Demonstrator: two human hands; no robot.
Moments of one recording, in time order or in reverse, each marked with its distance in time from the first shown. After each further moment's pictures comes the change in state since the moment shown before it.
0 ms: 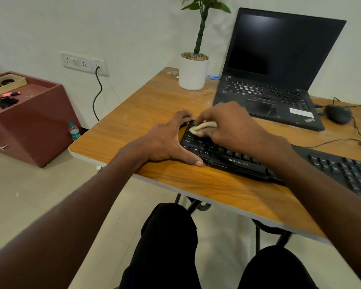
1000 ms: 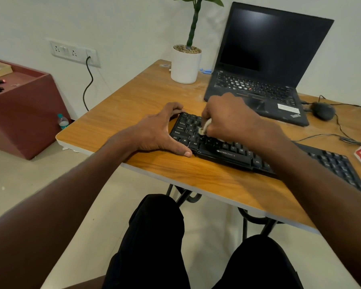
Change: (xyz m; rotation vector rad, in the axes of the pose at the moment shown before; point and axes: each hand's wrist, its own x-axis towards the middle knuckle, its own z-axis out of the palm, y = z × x) left_hand -0.002 0.002 -0.001 -0.024 -0.009 0.023; right_hand -0.004 0.007 -0.013 -0.170 -0.124 0.104
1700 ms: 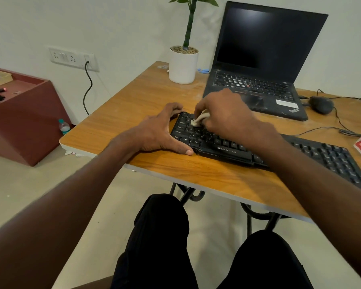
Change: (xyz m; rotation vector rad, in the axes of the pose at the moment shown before) left_hand 0.001 0.000 0.001 -0.008 0.013 0.005; right_hand -0.005 -0.005 0.002 0.045 0.133 -0.030
